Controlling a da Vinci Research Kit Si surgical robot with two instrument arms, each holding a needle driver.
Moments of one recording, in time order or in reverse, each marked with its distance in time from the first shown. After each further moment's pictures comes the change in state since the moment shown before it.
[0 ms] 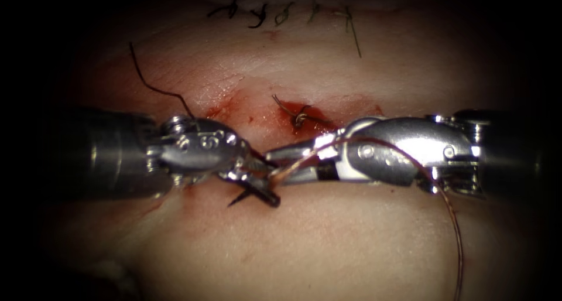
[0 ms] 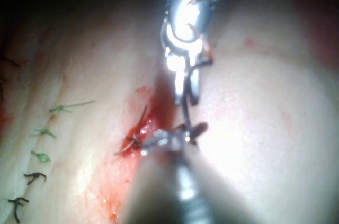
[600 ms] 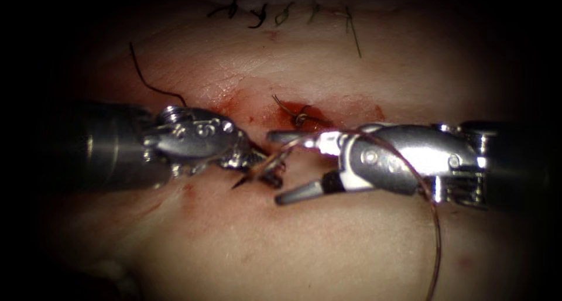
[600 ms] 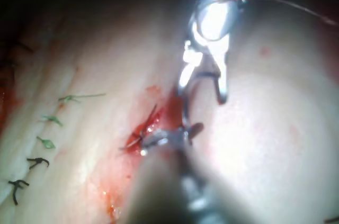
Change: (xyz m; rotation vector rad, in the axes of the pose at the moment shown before) right arm 0.000 0.000 -0.001 -0.126 -0.080 0.205; left arm 0.001 0.000 -0.001 0.024 0.133 -0.111
